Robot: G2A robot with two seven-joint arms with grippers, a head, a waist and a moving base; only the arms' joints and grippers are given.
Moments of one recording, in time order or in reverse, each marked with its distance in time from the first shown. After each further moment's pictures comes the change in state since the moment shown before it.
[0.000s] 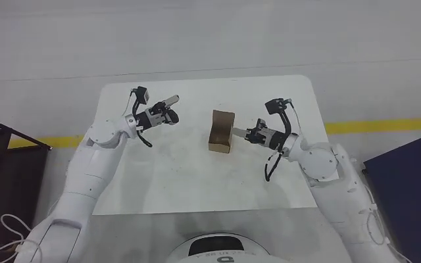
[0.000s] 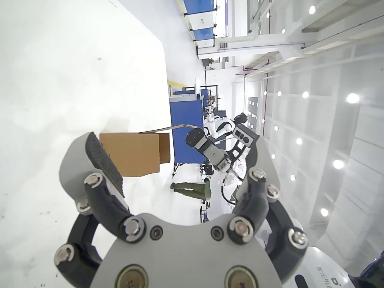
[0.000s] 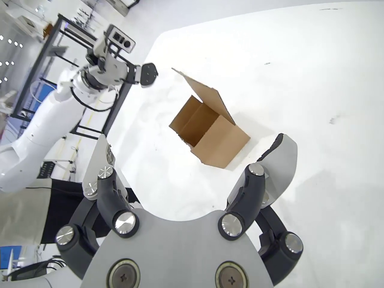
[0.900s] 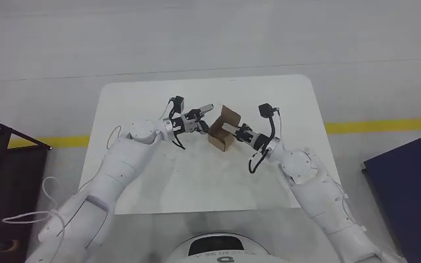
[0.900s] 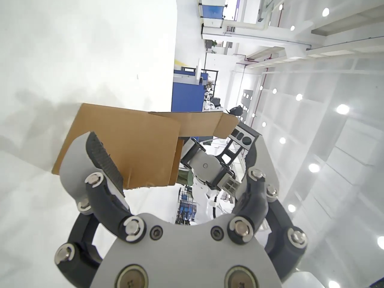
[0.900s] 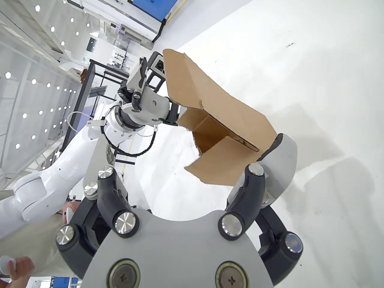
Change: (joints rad) left arm -0.176 -0.164 0.357 0.290 -0.210 -0.010 0.022; right arm 0.100 -0.053 -0.188 0.301 0.220 -0.082 -0.247
